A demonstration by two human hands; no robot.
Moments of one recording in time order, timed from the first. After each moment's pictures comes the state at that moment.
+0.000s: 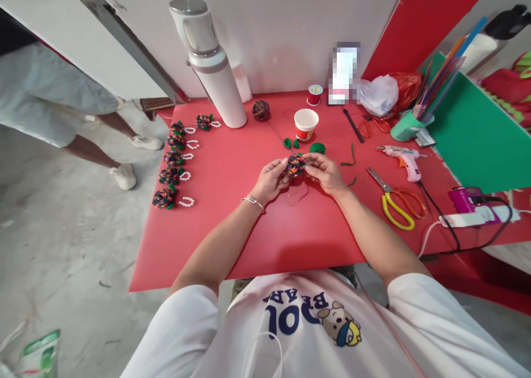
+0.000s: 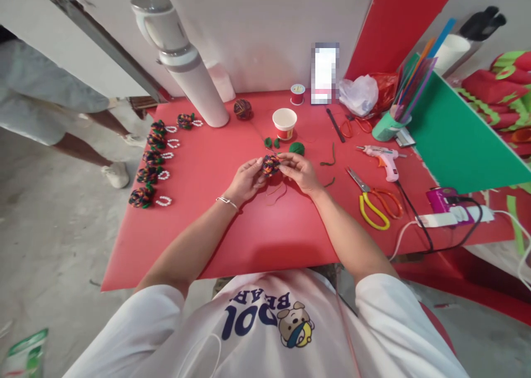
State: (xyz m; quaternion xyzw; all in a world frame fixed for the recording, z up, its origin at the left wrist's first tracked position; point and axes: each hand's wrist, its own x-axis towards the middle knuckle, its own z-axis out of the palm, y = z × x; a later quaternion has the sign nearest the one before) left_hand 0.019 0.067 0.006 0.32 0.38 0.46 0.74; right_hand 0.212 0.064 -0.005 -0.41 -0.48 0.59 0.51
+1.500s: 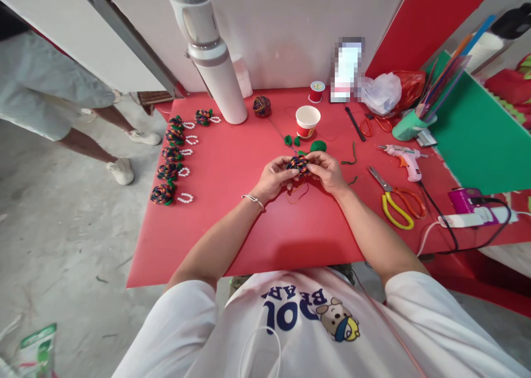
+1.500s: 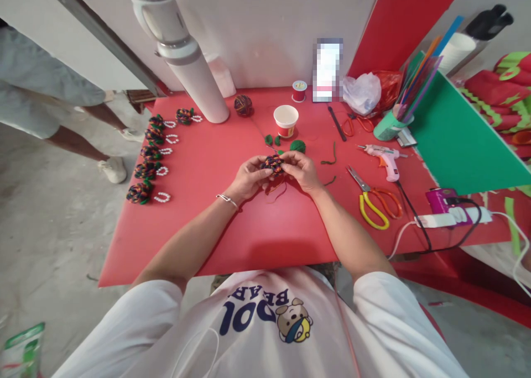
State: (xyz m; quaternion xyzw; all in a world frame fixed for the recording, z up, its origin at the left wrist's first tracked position) left_hand 0.021 0.061 0.001 0.38 0.35 0.46 0.73; right_hand 0.210 0.062 -0.002 -0.43 -0.49 0.56 0.51
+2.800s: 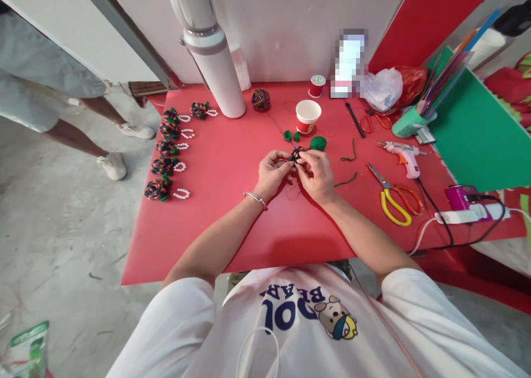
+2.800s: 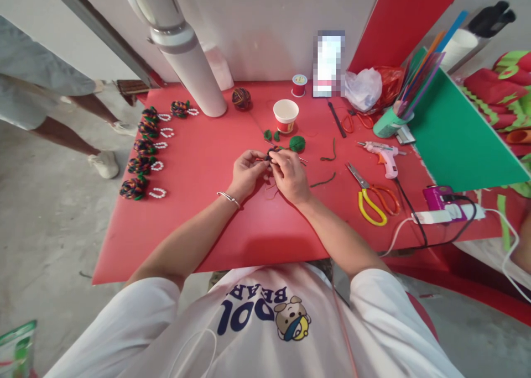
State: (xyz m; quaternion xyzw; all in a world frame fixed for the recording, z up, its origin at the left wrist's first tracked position) left_hand 0.030 0.062 -0.016 0.39 0.40 0.54 0.63; right_hand 0.188 0.039 -0.016 -0.44 -0.75 0.01 0.50
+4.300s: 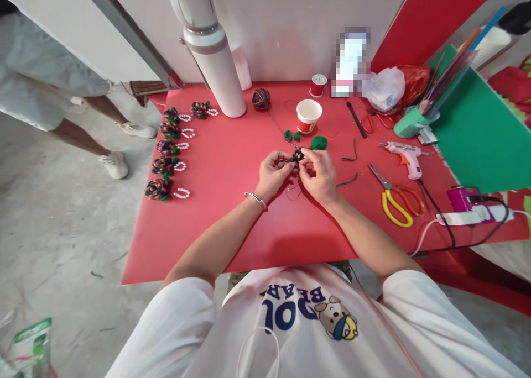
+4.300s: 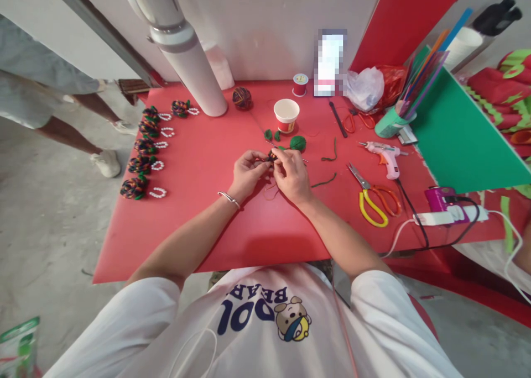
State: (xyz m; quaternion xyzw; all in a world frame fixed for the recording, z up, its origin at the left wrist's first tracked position) left_hand 0.031 0.058 -0.008 0.38 0.43 0.54 0.62; right_hand 0.187 0.038 -0.011 -0.47 -0.74 0.04 0.49
